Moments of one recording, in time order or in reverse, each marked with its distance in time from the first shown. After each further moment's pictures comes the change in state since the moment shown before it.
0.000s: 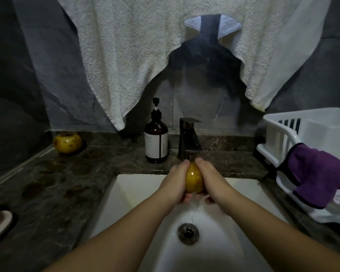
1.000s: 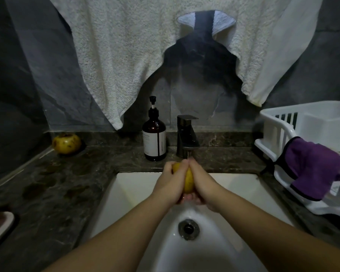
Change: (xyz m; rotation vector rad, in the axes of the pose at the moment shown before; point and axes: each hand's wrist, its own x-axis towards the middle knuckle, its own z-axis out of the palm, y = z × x) left_hand -0.006 -0.004 -0.003 -0.063 0.123 0.011; right_hand 0.003 0.000 0.023 0.074 -0.022 0.110
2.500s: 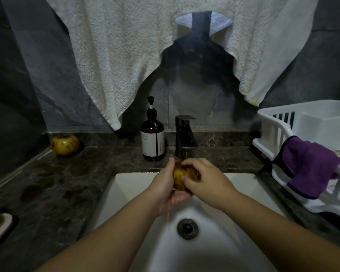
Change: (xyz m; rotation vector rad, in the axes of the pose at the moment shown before) left_hand -0.006 0.005 -0.008 -0.360 -0.204 -0.182; right_hand -0.013 0.005 -0.030 -0.604 0.089 -0.549
